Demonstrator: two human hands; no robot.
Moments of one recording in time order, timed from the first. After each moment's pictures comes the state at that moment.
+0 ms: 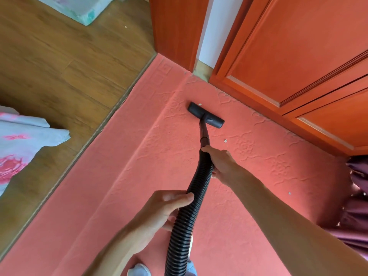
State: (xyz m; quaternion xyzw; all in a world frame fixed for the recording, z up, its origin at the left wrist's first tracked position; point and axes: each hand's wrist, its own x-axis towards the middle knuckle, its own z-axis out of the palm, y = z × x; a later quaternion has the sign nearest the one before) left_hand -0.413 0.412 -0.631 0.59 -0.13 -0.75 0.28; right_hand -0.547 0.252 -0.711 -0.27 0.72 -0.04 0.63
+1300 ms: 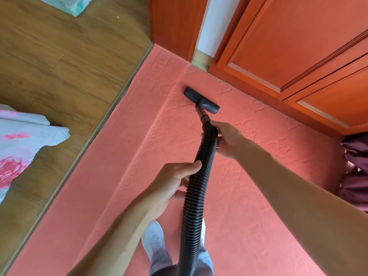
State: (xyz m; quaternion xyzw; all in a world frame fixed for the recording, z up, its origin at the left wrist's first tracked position) left_hand -0.359 0.413 -0.654 0.57 -0.14 -0.75 0.31; right_hand -0.498 0.257 -0.708 -0.17 0.69 -0.15 0.68
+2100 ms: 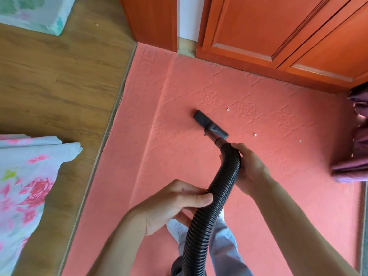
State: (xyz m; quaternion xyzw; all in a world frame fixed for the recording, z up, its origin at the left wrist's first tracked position) left_hand -0.349 0.445 -0.607 0.41 -0.28 -0.86 0.11; right_hand -0.556 0.375 -0.655 0.06 0.63 -0.31 0.71
